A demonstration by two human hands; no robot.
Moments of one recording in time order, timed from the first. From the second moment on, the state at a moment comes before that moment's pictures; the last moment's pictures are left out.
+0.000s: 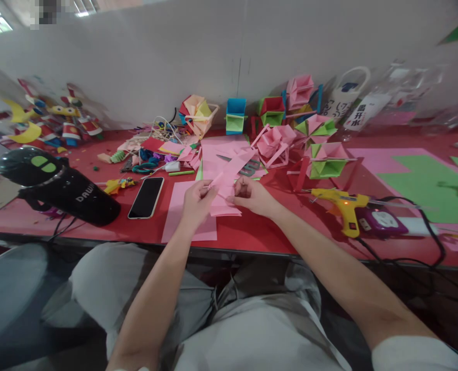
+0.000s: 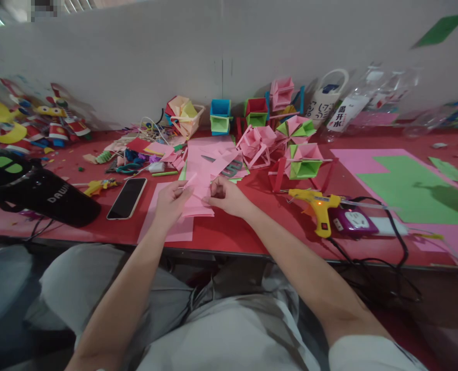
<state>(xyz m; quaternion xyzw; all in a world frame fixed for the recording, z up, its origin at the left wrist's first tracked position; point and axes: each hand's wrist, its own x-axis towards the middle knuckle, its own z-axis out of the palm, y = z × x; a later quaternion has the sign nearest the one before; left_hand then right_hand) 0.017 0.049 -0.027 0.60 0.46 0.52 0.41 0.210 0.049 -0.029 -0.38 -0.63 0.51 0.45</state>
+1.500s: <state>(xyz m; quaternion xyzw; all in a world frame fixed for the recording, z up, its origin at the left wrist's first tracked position) 0.006 0.055 -0.025 0.58 0.48 0.52 0.39 0.207 0.051 -0.035 -0.33 -0.62 0.55 0.44</state>
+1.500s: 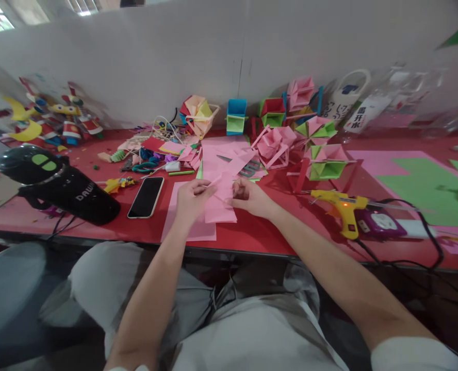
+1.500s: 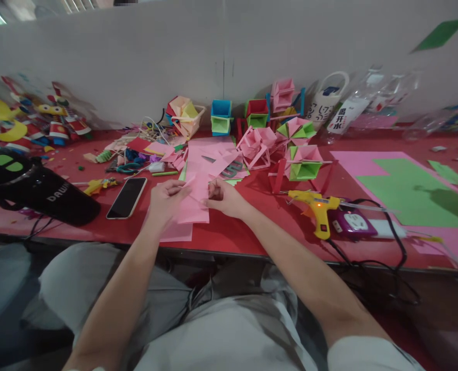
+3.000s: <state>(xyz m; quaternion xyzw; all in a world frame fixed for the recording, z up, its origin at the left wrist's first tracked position) 0.022 0.048 -0.034 0.58 0.45 0.51 0.45 0.201 0.049 -0.029 -0.34 -0.53 0.63 0.45</state>
